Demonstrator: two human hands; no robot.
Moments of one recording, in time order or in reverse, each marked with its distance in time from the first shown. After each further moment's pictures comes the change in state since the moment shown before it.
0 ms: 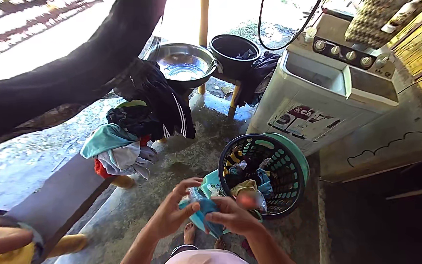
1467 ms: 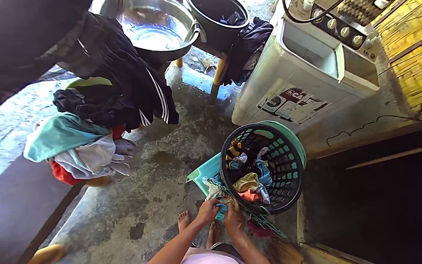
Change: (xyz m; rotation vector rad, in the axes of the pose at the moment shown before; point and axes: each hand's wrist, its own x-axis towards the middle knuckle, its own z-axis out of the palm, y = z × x) left_hand 0.039 -0.210 0.093 0.158 -0.441 -0.582; right_hand 0.010 0.162 -0.009 -1.031 0.711 1.106
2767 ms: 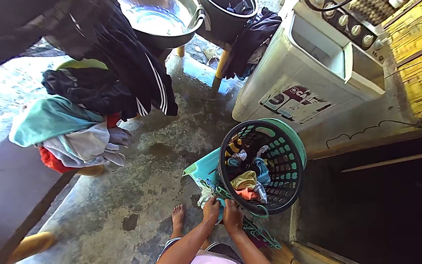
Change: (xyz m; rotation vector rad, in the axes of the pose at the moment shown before) left_hand 0.018 0.003 0.067 -0.581 0.411 -0.220; right_hand 0.010 0.030 0.027 0.000 0.380 -0.231
